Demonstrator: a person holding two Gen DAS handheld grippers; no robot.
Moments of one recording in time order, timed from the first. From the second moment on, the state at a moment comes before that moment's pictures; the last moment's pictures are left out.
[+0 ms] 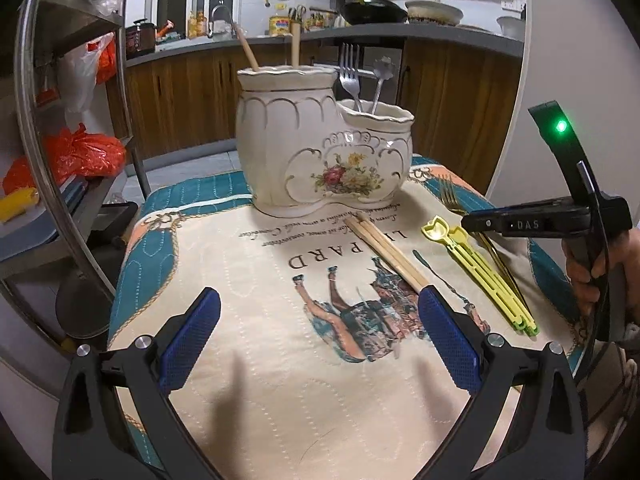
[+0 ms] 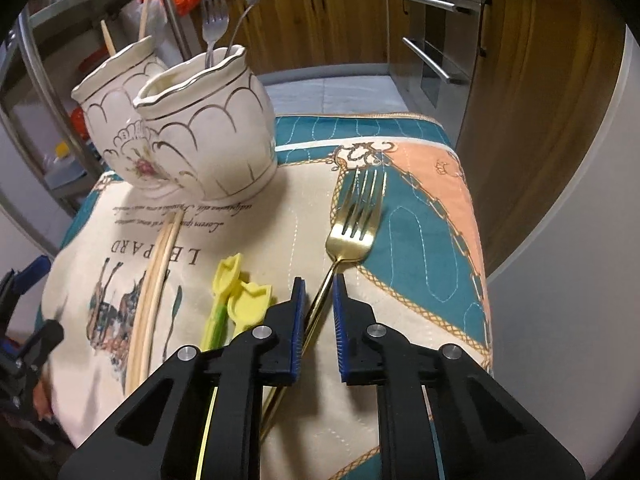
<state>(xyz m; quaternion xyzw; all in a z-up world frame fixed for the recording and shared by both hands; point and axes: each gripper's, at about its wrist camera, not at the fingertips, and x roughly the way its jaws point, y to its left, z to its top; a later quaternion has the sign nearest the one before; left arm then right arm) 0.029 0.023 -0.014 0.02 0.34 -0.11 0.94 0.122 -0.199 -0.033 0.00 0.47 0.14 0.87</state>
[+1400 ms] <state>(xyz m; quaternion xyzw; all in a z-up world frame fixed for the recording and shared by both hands) 0.068 -0.027 -0.028 0.01 0.48 -0.10 0.87 0.092 -0.240 -0.039 0.03 0.42 0.19 0.89</state>
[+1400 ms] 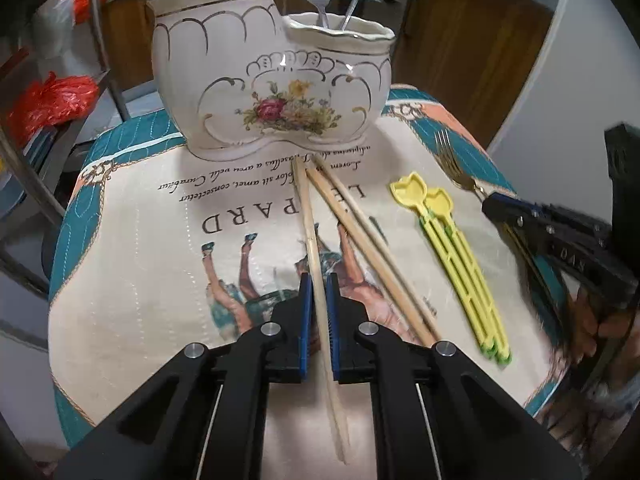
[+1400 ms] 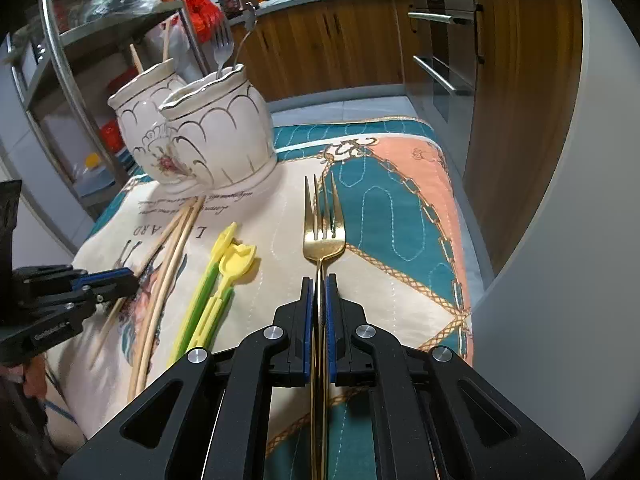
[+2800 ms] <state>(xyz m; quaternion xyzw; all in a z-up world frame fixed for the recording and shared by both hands) 0.013 0.026 -0.007 0.04 0.40 -0.17 0.90 0.045 -0.241 0.020 0.00 0.33 0.20 0.92</state>
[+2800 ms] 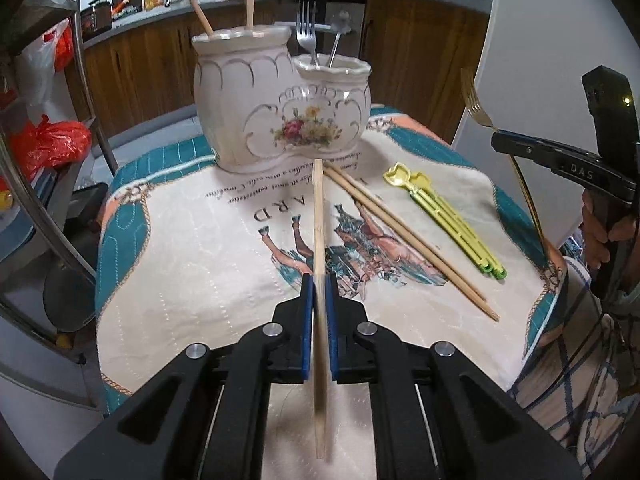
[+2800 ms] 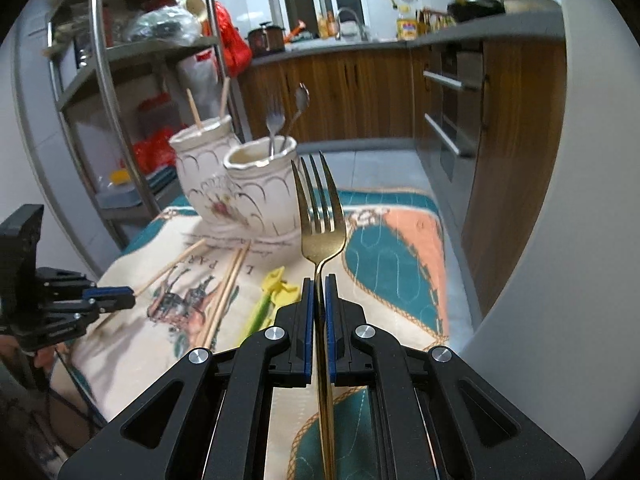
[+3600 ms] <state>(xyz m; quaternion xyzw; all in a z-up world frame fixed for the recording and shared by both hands) 0.006 0.051 0.064 -0.01 0.18 -0.18 0.97 0.028 -0.210 0.080 -0.01 0.21 0.24 0.95</state>
